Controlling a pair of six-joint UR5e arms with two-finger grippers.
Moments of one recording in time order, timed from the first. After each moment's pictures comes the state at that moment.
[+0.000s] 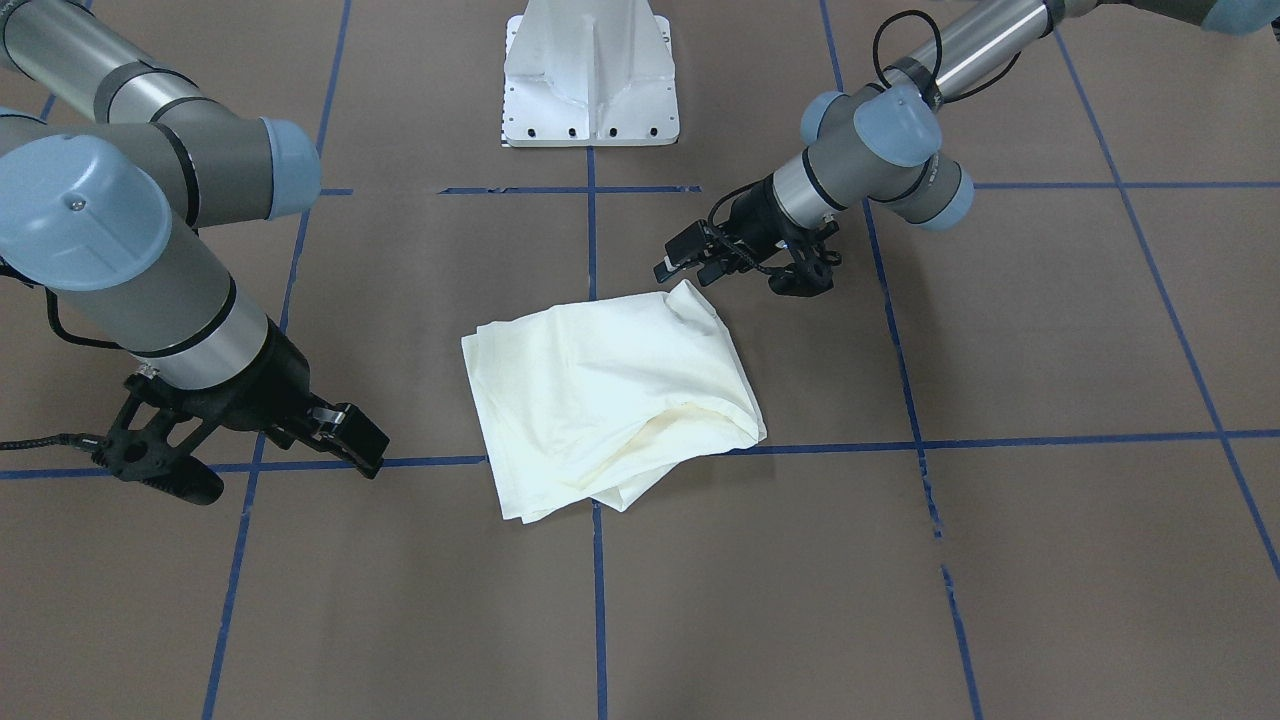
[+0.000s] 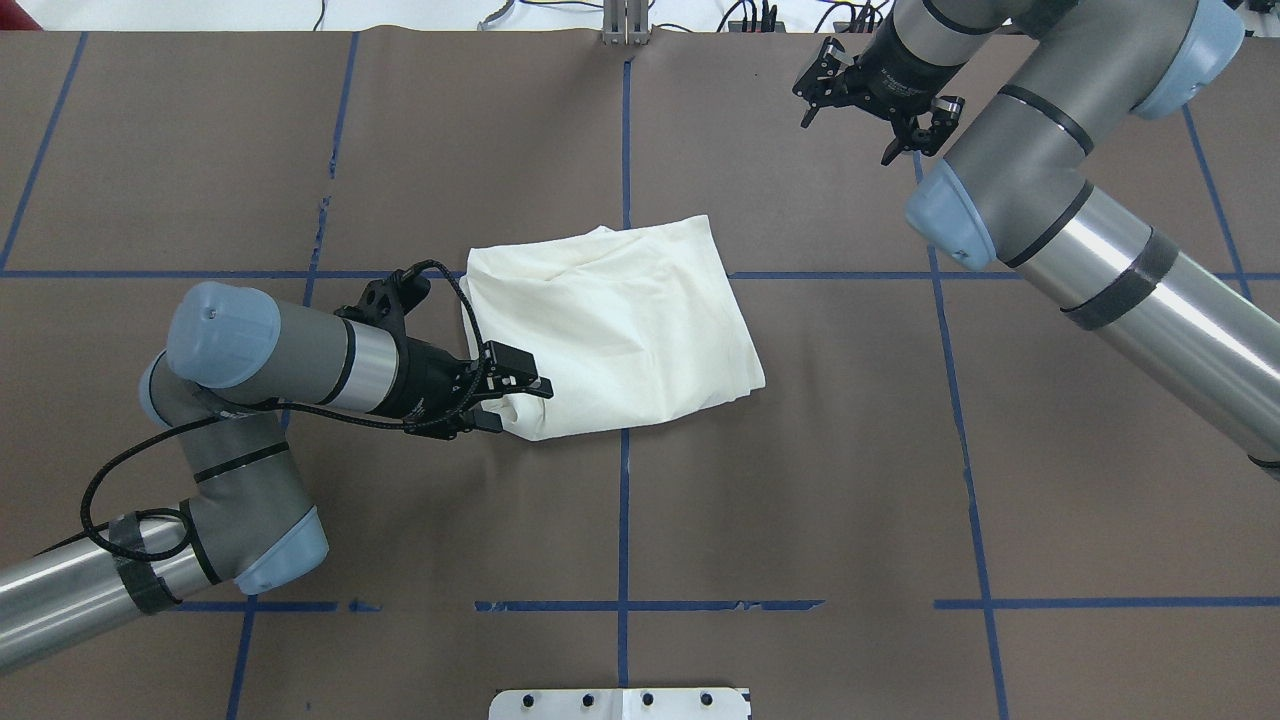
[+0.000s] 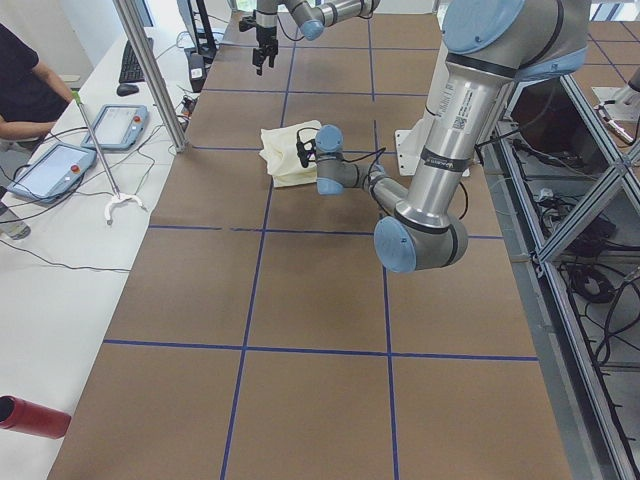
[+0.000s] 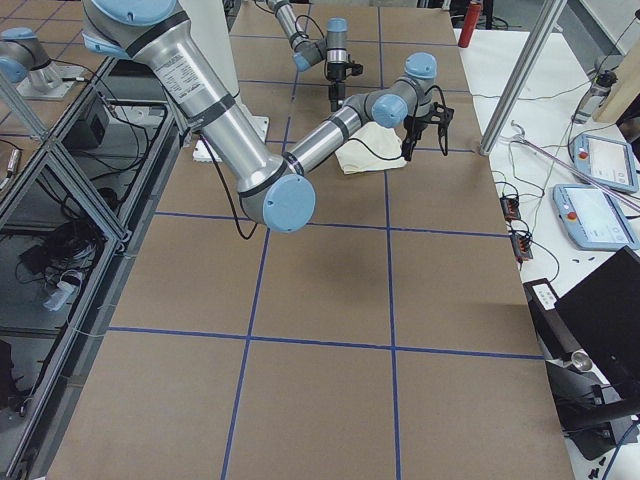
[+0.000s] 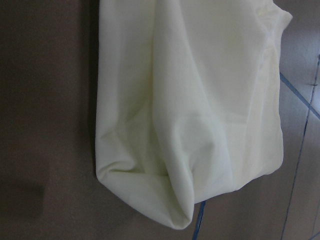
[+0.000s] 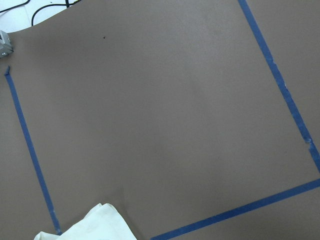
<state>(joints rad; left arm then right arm) -0.55 -1.99 -1.56 -2.62 -2.05 -1.80 0.97 -0.88 1.52 -1.47 2.15 1.30</state>
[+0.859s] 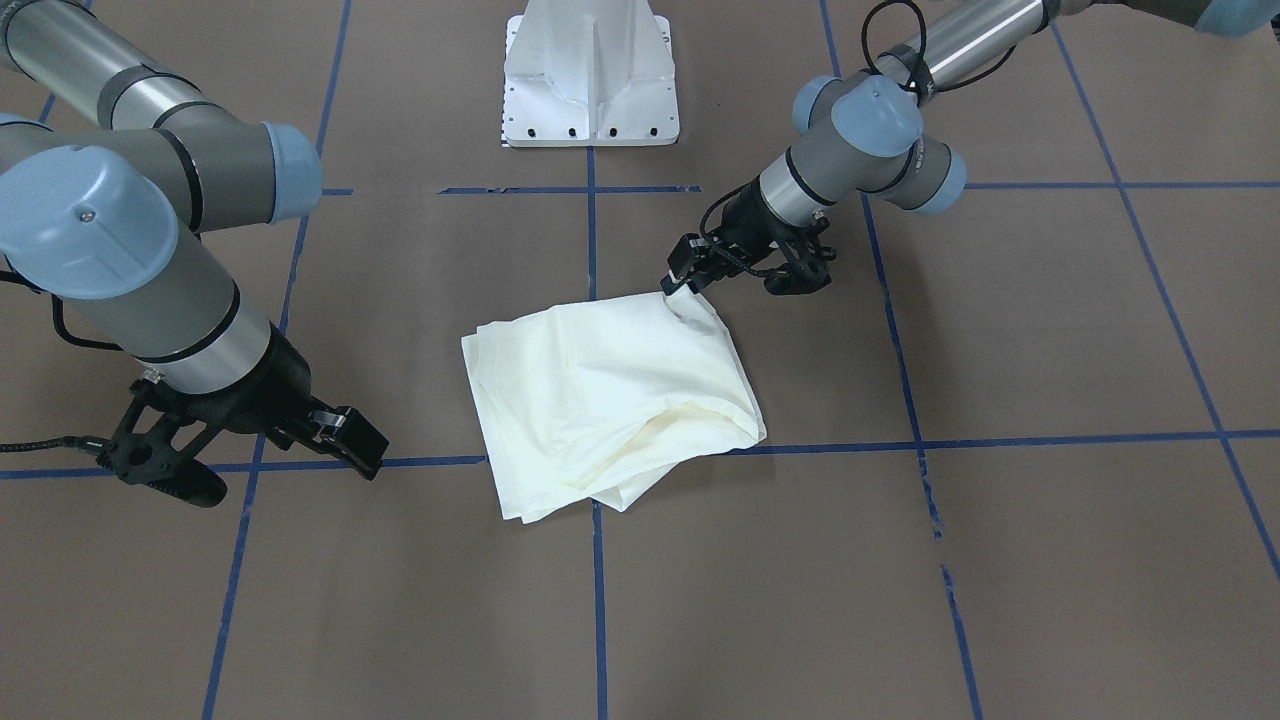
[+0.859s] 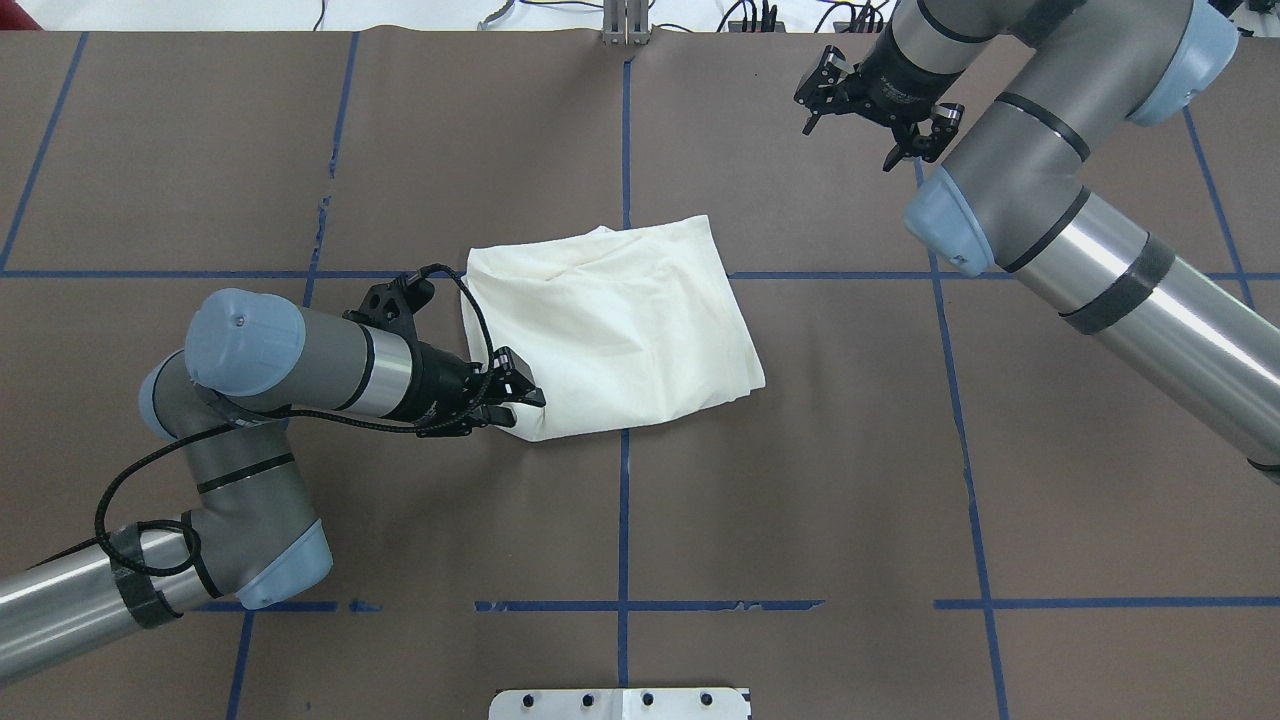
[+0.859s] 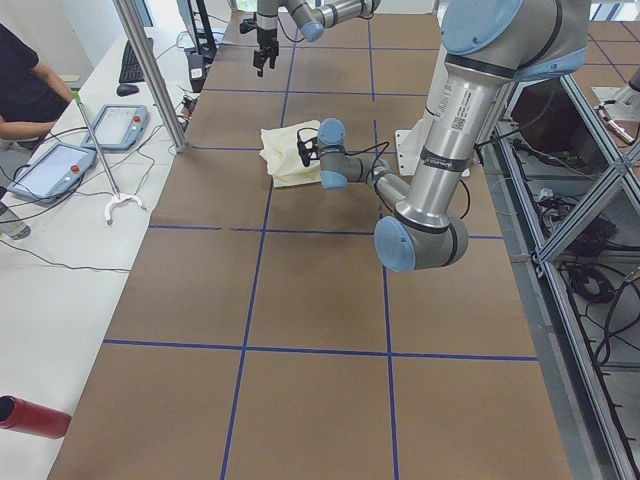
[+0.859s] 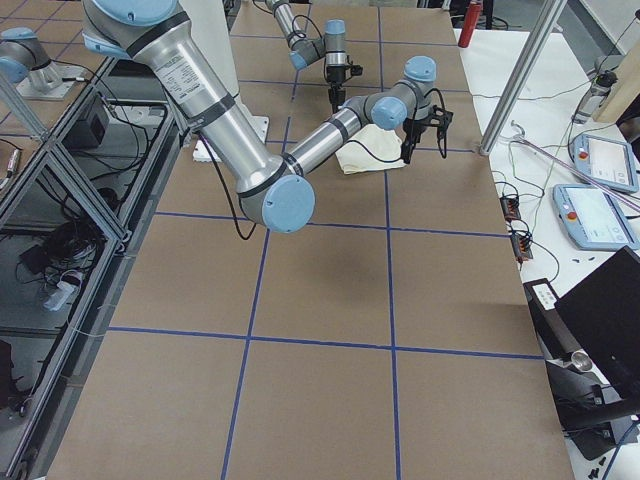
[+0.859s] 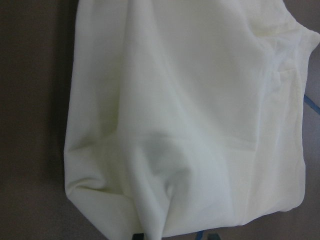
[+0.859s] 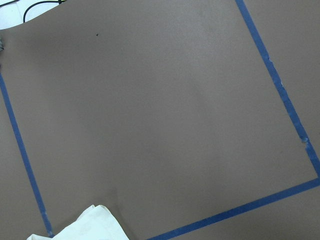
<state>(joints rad) -0.53 -1.99 -1.59 -2.50 -1.98 -1.80 0.96 -0.89 1.52 -1.47 2.15 1.30</state>
